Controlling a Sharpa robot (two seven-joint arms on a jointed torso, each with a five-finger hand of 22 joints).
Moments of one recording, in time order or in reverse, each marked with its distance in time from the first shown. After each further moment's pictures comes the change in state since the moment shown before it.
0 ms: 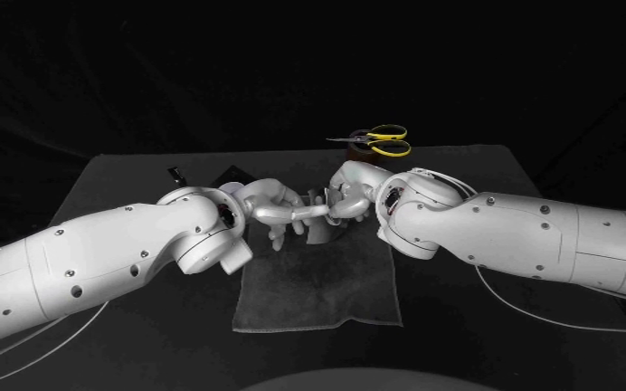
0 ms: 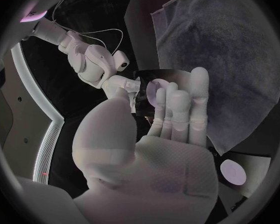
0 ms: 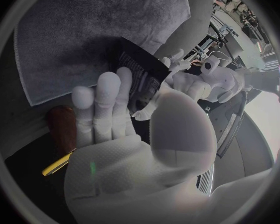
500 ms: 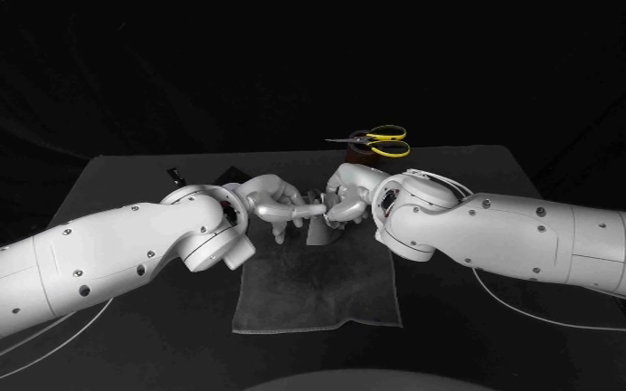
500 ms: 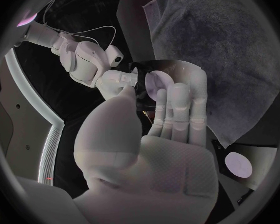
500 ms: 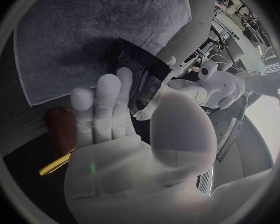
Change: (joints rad) left arm 0.006 0.022 0.001 -0.019 -0.041 -0.052 -0.025; left_hand 0.094 0.022 0.094 -0.002 0.000 -0.030 0.006 0.011 -0.002 -0.039 0.007 0.002 -0.003 -0.047 0.009 -0.054 -0.083 -0.002 -0.071 0.007 -0.011 -0.028; right arm 0.001 0.008 0.000 0.010 -0.028 0.015 -0.030; right_hand -0.005 -0.005 0.020 -0.004 0.006 -0.002 -0.002 0.008 0.015 0.004 -0.003 0.013 0.009 0.001 0.000 0.021 0.028 -0.007 0.014 0.000 0.021 0.018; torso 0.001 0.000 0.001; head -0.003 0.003
